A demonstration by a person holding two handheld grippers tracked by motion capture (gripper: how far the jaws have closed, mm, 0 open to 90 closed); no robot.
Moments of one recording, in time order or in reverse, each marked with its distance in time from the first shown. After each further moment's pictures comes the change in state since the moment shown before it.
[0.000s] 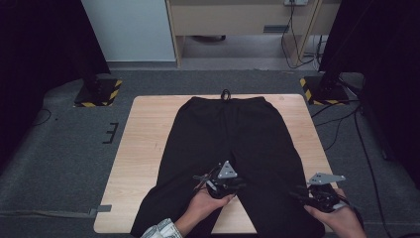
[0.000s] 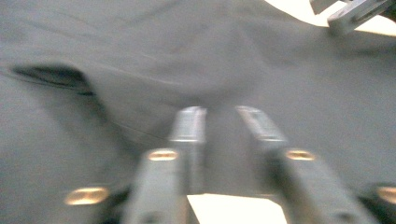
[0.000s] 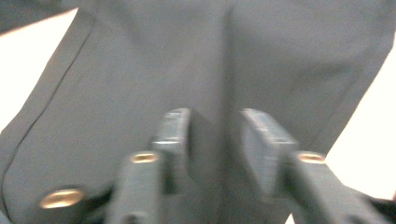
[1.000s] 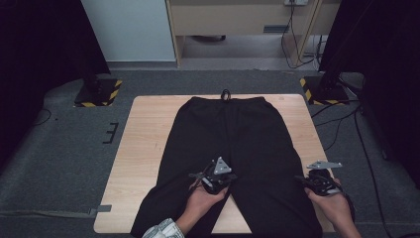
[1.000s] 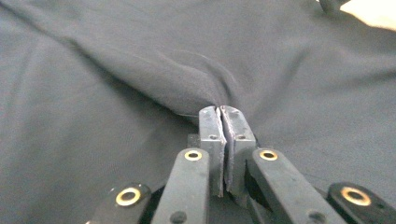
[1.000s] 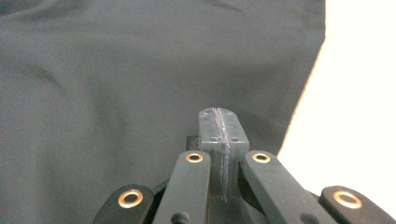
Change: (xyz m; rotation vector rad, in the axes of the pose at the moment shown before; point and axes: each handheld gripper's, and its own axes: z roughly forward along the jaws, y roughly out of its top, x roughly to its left) left arm 0.019 -0.007 -0.007 0.019 0.076 -0.059; right arm -0.039 0.010 0.031 0.002 -0.108 0.137
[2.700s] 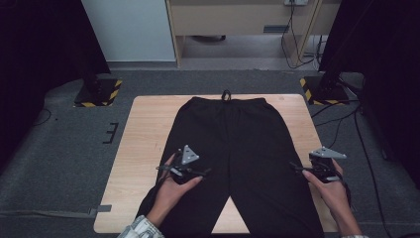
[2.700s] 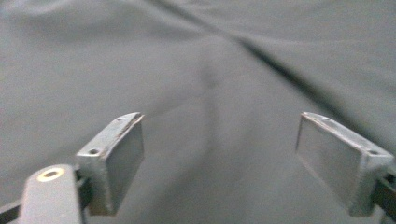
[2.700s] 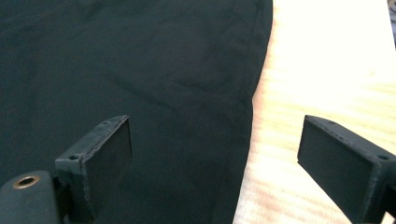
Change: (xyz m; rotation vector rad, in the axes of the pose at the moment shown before) left arm 0.076 -0.020 -0.071 -0.022 0.237 -0.020; right arm -0.026 0.027 0.015 -0.219 -0.091 0.002
